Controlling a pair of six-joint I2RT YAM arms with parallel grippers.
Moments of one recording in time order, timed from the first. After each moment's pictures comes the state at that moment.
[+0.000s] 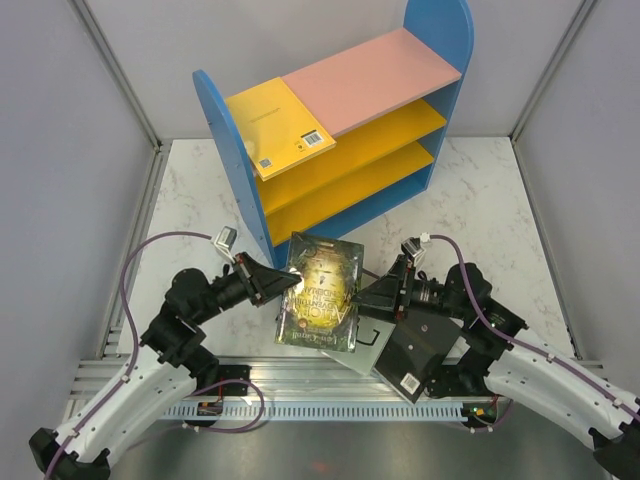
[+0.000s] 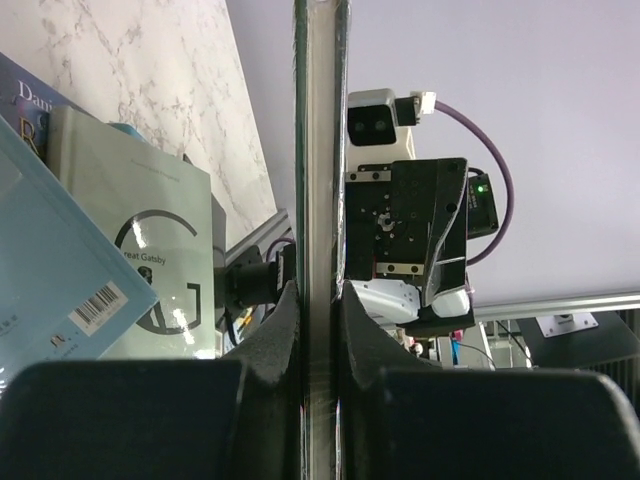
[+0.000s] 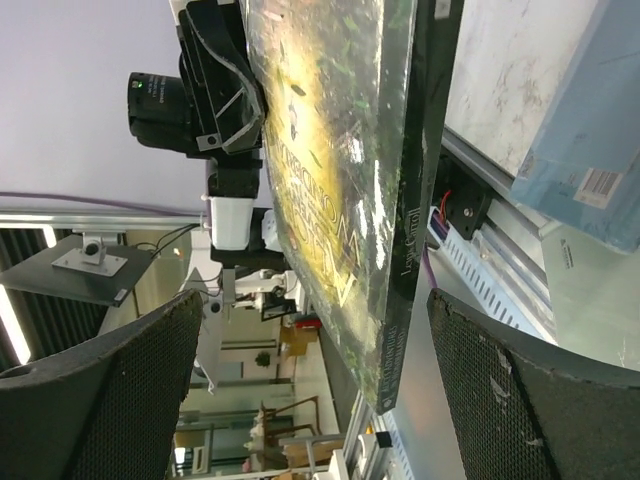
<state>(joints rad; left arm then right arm) -0.61 0.44 0.41 0.02 0.38 -1.26 0.78 0.60 0.42 0.08 -0.51 1.38</state>
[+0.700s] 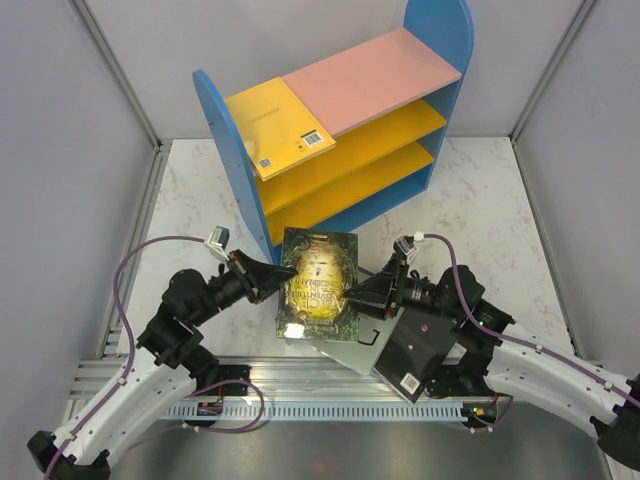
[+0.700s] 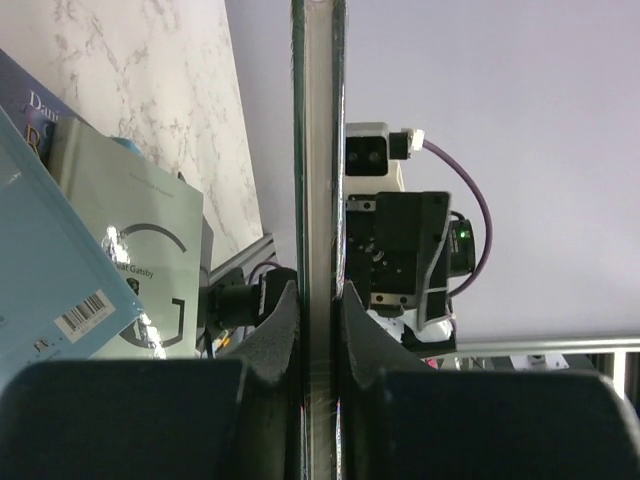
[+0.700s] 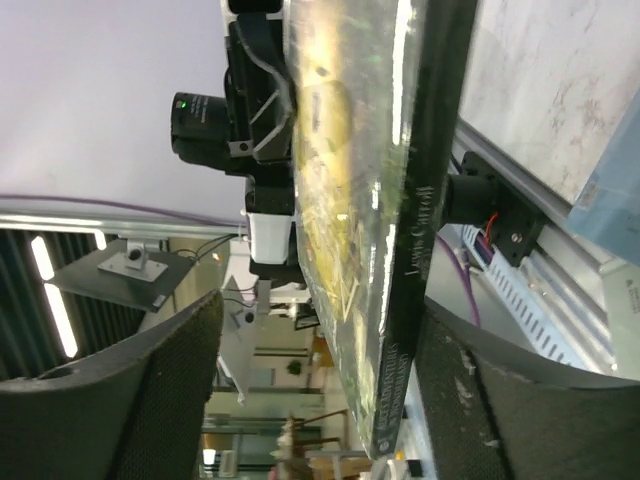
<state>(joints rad) -0.61 0.42 0.44 -0.04 0.31 -1.33 0.84 0.65 0.40 0.26 -0.44 1.45</state>
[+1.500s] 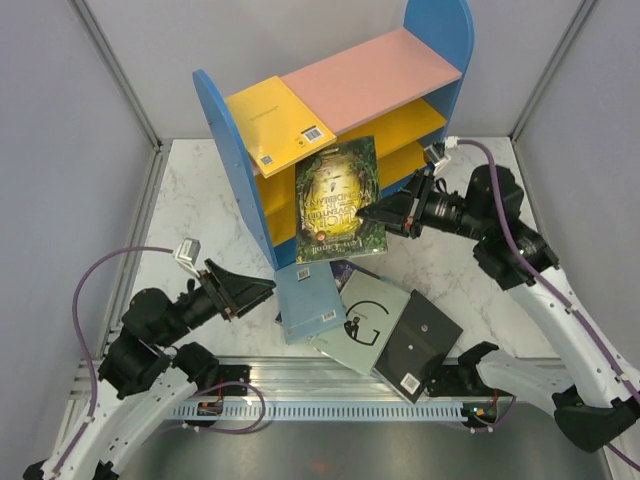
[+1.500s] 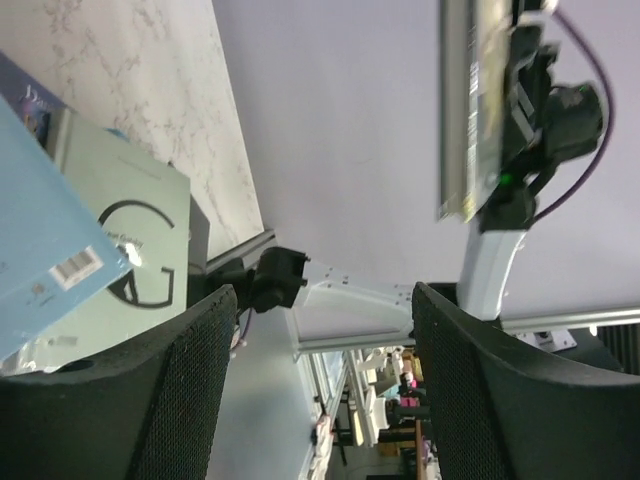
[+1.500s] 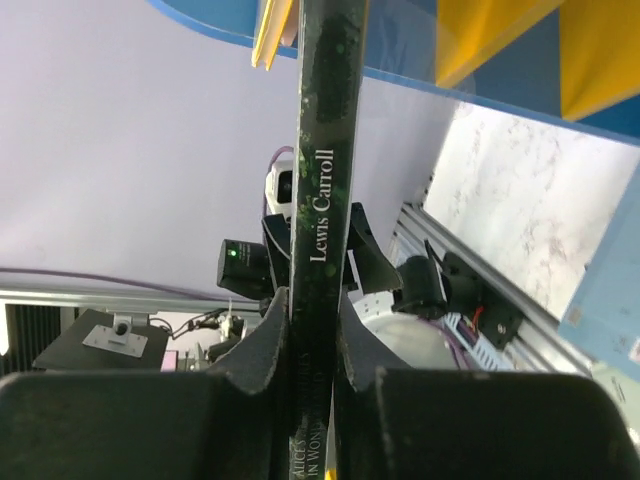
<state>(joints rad) -0.61 0.27 0.62 -0.37 0.29 -1.27 0.55 0.97 1.15 -0.27 -0.58 1.20</state>
